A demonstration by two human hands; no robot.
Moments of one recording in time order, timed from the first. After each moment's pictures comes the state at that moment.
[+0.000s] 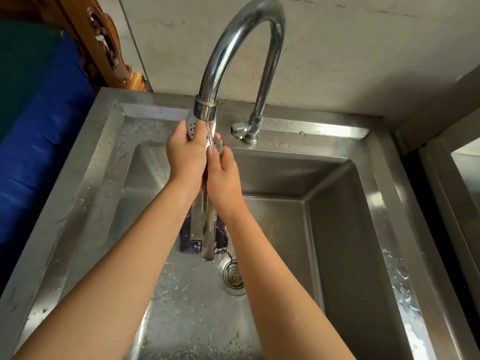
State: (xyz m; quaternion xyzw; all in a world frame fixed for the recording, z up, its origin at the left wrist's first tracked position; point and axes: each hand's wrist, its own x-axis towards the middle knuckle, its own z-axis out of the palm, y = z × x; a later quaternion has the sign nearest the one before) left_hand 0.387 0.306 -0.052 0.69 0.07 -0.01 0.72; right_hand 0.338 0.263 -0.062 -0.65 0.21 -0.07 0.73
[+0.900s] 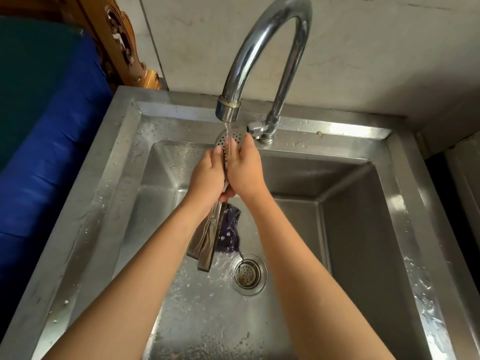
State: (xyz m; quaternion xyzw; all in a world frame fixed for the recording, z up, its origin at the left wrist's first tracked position) left_hand 0.361 0.319 -0.062 0.79 0.04 -0.14 0.60; right_hand 0.358 0.244 -0.057 -0.77 0.17 -0.07 0.61
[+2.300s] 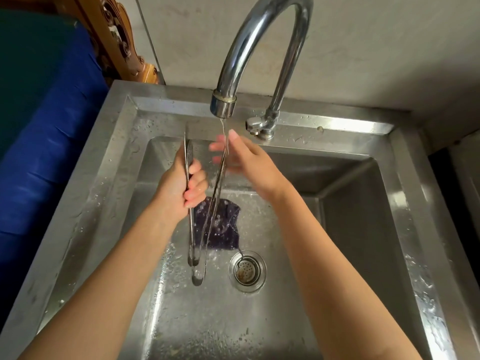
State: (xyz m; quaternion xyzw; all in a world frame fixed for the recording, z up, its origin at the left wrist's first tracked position) left_hand 0.370 0.357 -0.076 0.47 0.15 -0.30 0.81; right_hand 0.350 0.214 -0.054 -0.71 0.10 0.11 0.69
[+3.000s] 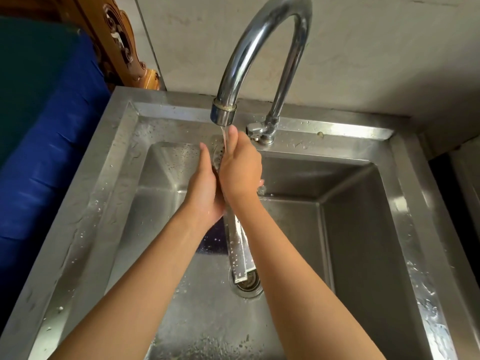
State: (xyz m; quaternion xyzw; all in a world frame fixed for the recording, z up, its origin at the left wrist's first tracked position) left_hand 0.359 0.318 -0.068 0.42 0.16 -0.31 0.84; right_hand 0.361 0.260 -0.047 -0.81 0.25 -0.13 0.52
